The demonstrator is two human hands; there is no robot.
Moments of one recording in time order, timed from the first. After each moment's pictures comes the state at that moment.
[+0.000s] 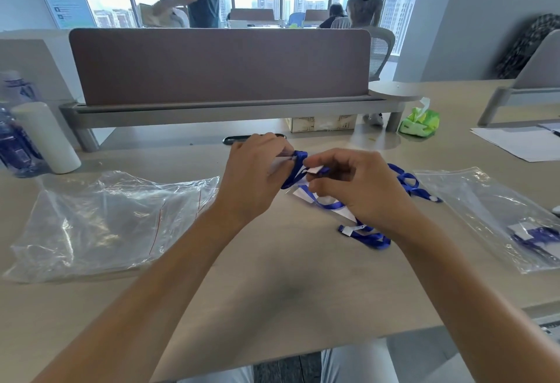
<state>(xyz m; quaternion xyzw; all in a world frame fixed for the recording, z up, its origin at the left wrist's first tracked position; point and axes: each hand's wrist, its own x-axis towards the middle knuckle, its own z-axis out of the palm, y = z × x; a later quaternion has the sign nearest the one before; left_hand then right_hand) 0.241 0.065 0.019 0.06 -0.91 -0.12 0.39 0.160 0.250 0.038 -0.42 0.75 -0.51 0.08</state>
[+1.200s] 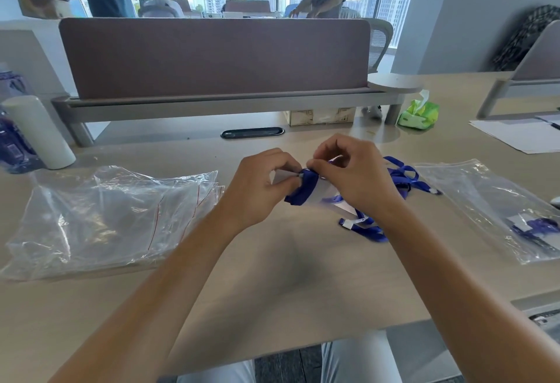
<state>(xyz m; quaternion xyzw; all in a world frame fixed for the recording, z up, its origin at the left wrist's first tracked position) 0.254 0.068 0.003 0.04 -0.90 -0.32 0.29 0.137 0.227 0.019 -0.40 0.78 -0.48 -0.03</state>
